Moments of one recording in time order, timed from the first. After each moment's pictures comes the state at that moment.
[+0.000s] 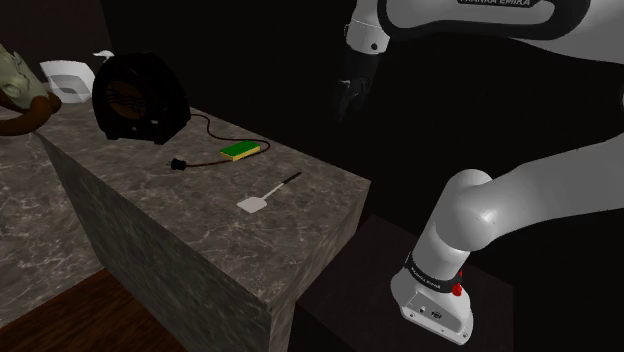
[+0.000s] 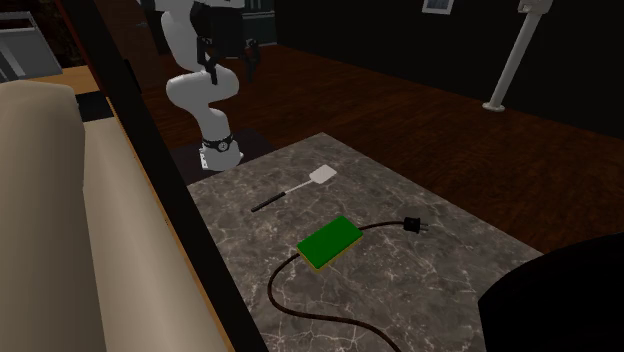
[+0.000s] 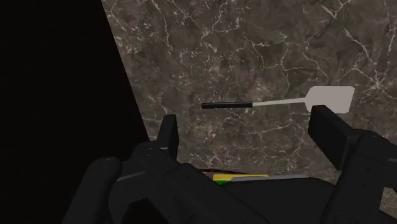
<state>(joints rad) 0.02 -0.79 0.05 -2.38 -0.10 1.71 0.06</state>
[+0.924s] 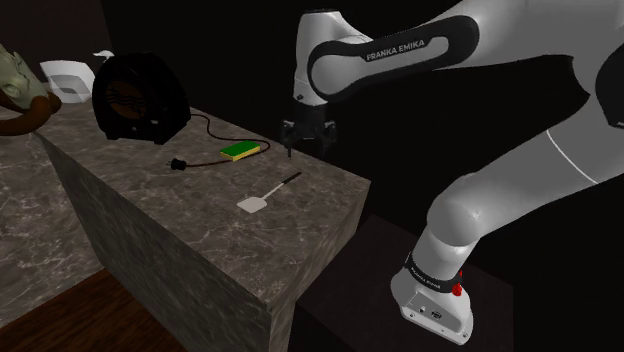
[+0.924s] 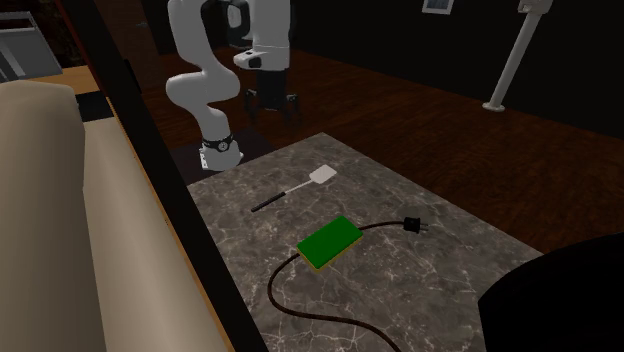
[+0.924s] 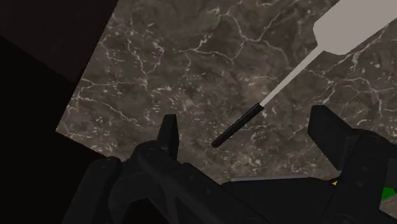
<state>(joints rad) -0.17 -0.50 0.35 -2.45 0.04 2.01 0.90</state>
